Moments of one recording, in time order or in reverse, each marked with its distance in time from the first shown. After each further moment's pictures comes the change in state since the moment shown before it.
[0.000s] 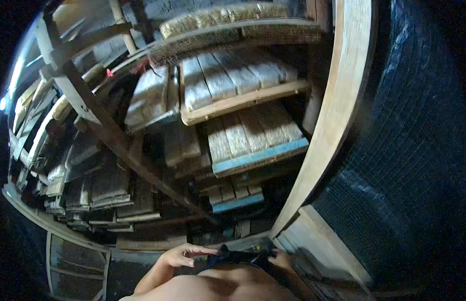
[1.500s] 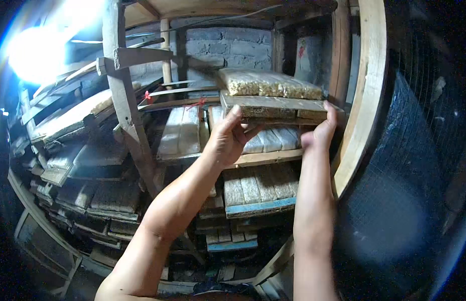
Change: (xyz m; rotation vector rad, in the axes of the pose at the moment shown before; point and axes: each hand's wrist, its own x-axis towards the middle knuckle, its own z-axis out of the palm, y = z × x) left_hand 0.196 0.334 -0.014 -0.239 0.196 1.030; right_hand -0.022 -0.511 -0.423 1.649 0.465 -1.114
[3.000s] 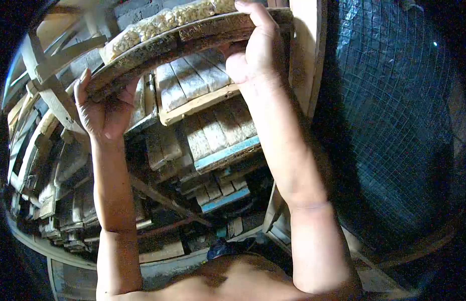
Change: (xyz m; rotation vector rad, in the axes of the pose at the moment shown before) left_hand -0.038 0.079 0.017 -0.221 -0.157 -0.063; right_hand -0.058 -0.038 0.013 -0.012 -0.213 -0.029
